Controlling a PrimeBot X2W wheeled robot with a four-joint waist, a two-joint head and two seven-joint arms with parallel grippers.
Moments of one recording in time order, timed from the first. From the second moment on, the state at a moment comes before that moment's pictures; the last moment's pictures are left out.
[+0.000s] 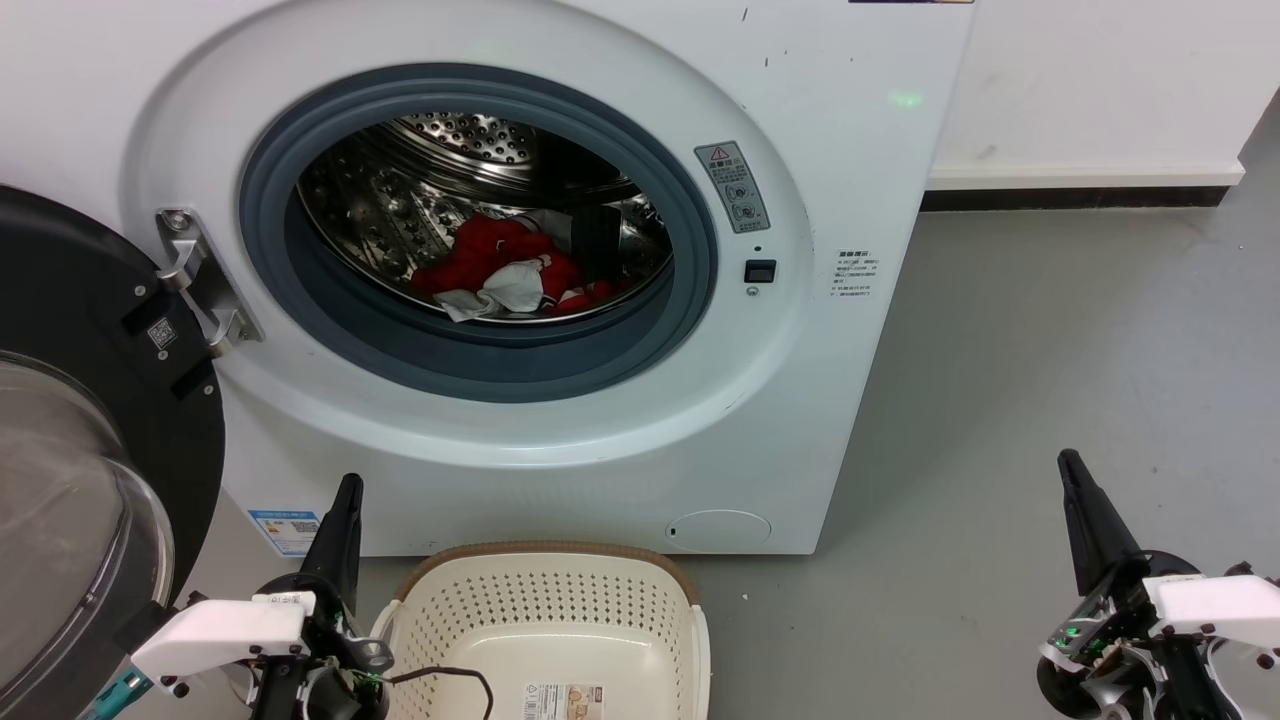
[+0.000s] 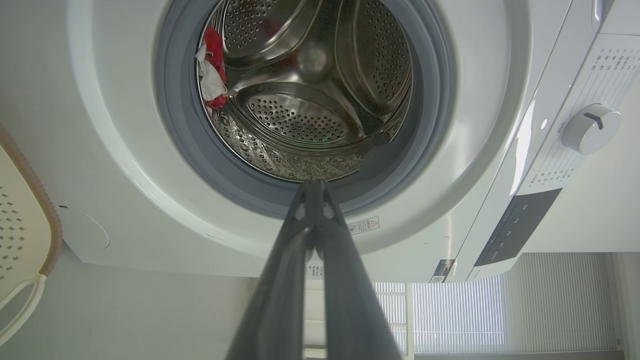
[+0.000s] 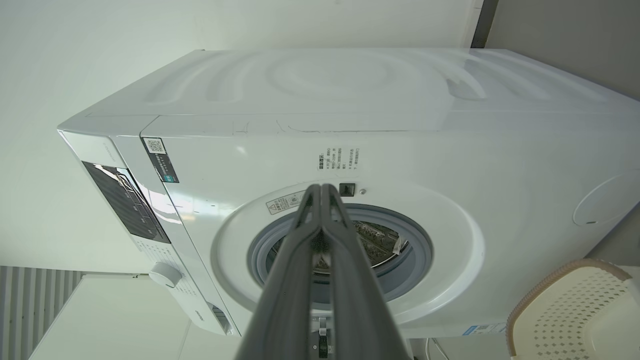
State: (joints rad) left arm -0.10 0.06 0.10 0.24 -1.62 -0.13 0.10; right arm -0.10 -0.06 -0.10 0.24 1.62 0.13 0.10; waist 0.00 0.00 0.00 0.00
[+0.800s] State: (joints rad) left arm -0.10 0.06 0.10 0.24 -1.62 -0.13 0.10; right arm -0.10 -0.06 -0.11 0.24 1.62 0.13 0.11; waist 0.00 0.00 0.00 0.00
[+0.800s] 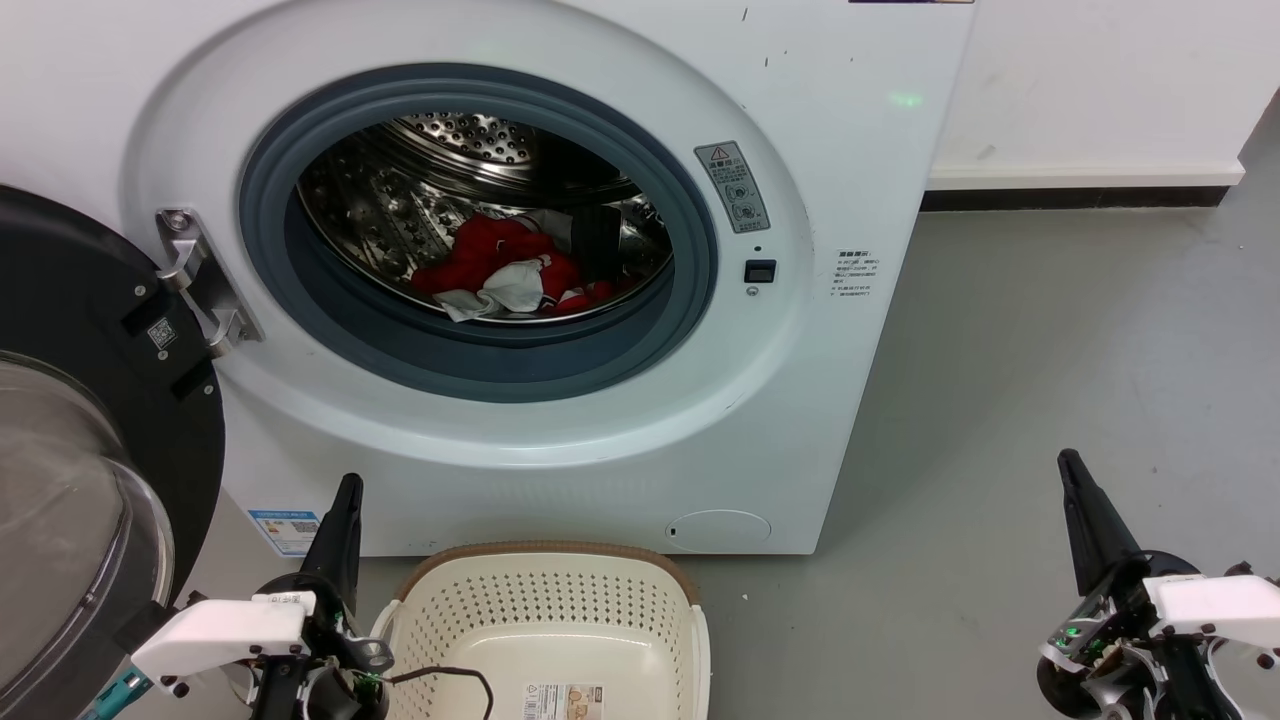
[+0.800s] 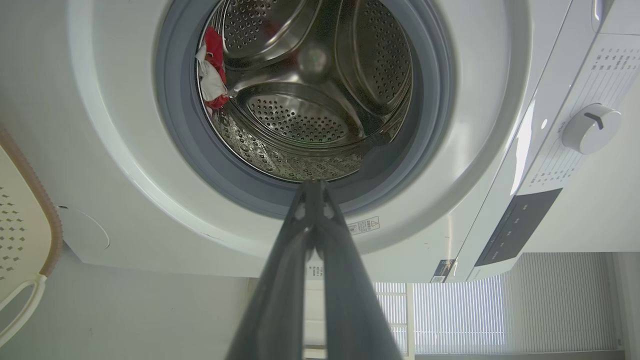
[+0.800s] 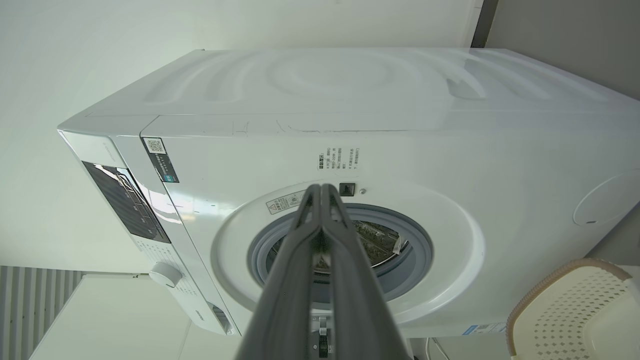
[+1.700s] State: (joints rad) left arm -0.09 0.05 0.06 0.20 -1.37 -0.13 0.02; right arm -0.06 -0.05 -0.07 0.19 1.32 0.13 0.02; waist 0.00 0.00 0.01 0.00
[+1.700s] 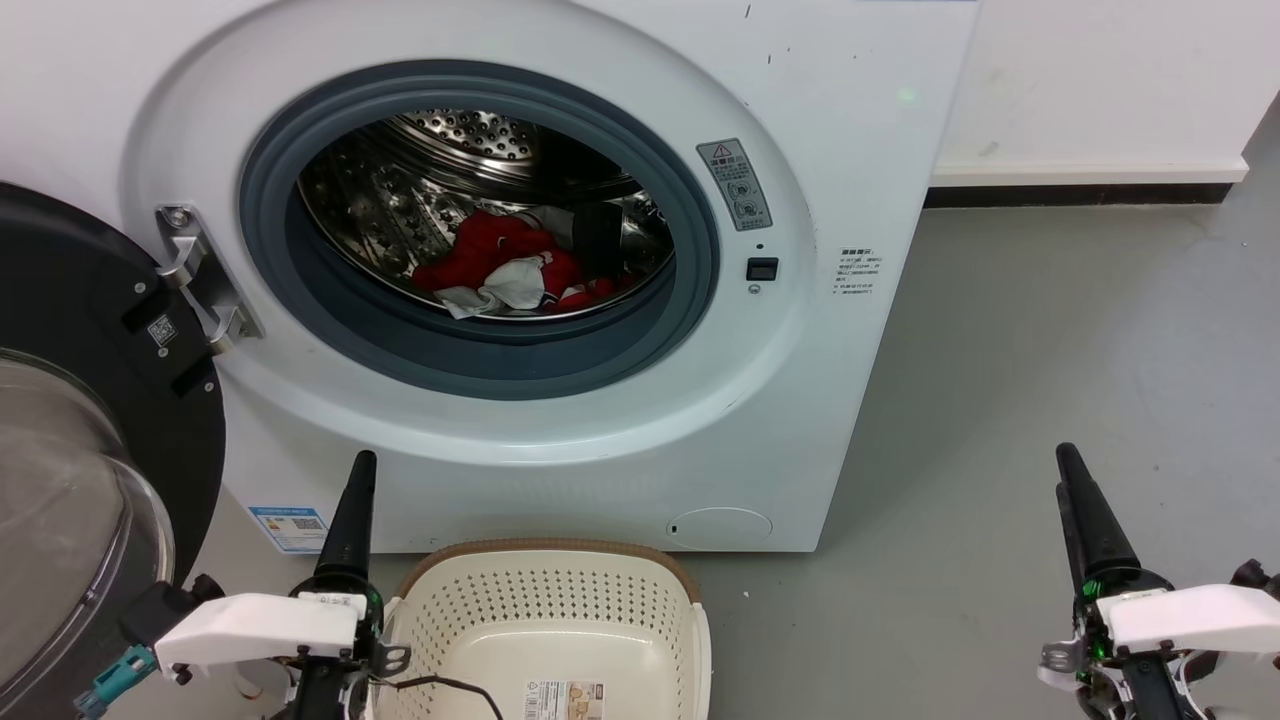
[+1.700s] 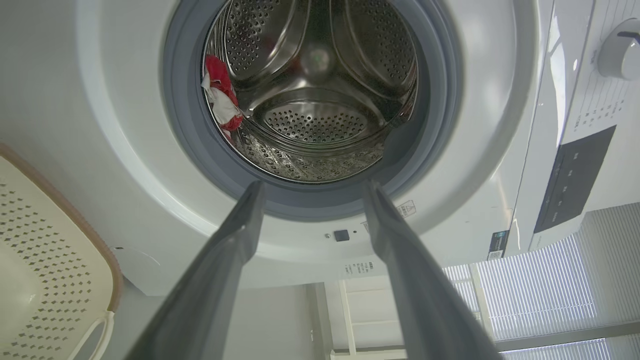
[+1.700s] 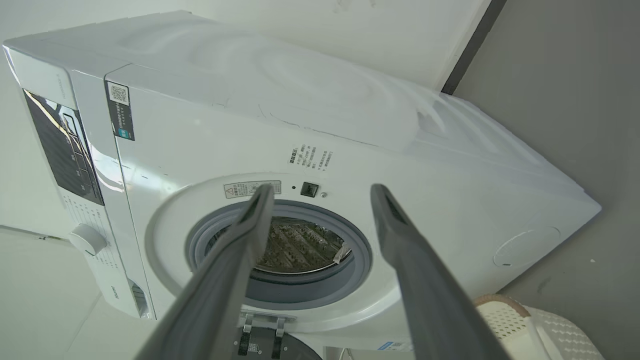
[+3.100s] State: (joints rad) left arm -0.10 0.10 -0.01 0.15 -0.61 -0.11 -0.12; right arm -0.01 -0.05 -0.05 0.09 0.53 0.13 -0.07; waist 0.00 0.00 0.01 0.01
